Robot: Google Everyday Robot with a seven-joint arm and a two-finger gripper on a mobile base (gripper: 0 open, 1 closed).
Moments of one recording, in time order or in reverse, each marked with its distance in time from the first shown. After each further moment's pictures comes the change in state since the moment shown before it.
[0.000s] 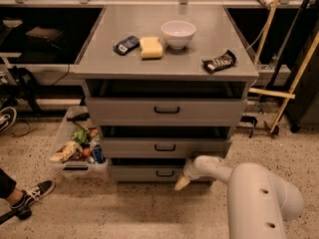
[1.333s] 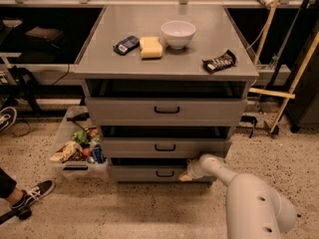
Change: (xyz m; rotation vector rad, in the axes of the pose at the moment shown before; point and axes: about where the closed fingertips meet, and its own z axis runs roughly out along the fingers) arm 0.025 -0.018 0.022 -0.021 -0.032 0.020
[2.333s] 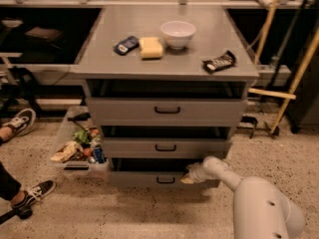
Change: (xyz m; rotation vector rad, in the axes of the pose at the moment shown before) arm 0.003 0.021 -0.006 -0.046 -0.027 0.031
